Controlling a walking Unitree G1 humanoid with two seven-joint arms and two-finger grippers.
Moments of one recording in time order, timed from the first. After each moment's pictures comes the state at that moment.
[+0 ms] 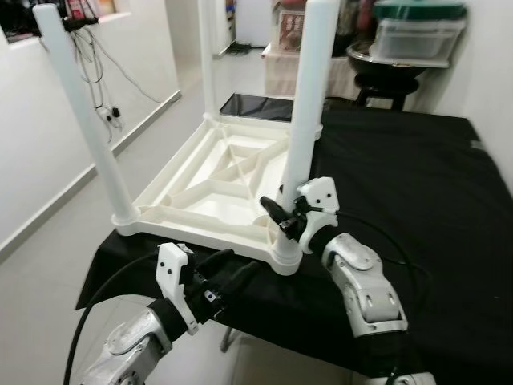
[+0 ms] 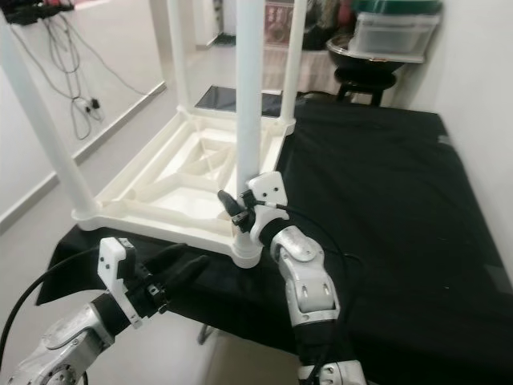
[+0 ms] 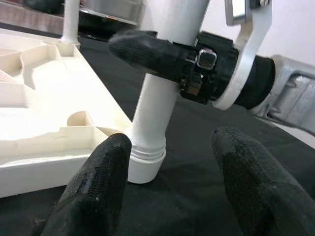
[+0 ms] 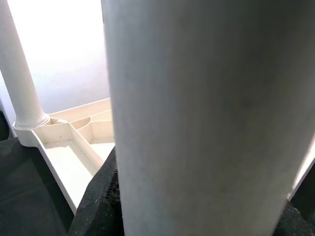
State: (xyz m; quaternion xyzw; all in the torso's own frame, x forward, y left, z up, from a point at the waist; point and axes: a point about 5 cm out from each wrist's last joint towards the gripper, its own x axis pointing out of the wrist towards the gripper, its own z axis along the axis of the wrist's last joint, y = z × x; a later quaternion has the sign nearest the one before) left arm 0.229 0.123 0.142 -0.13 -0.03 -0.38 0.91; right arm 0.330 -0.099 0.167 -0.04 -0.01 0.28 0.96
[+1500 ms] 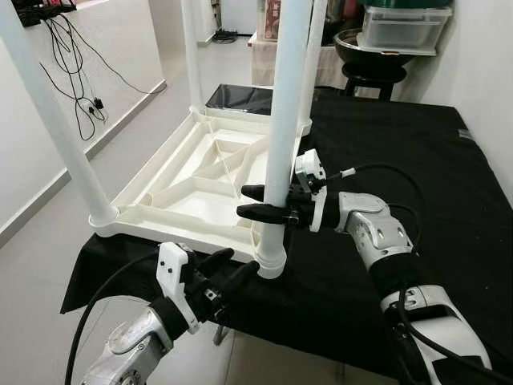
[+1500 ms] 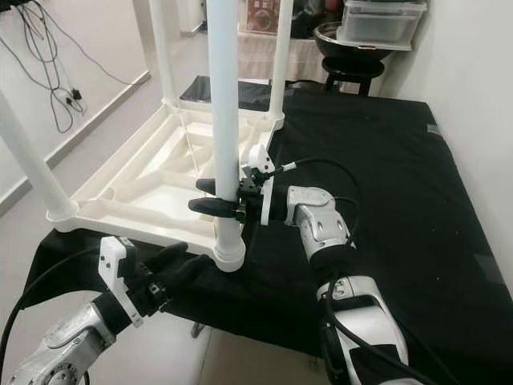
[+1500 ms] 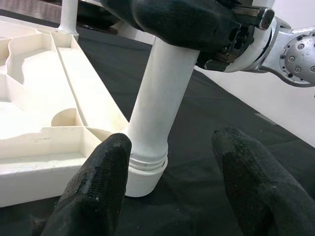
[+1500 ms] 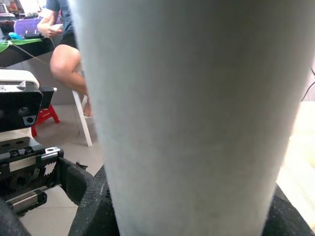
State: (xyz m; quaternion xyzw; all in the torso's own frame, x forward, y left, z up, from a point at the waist) left arm 0.229 0.120 0.140 -0.14 -0.03 -0.38 0.92; right arm 0.354 -0.114 0.202 -0.01 0.01 0.63 0.78
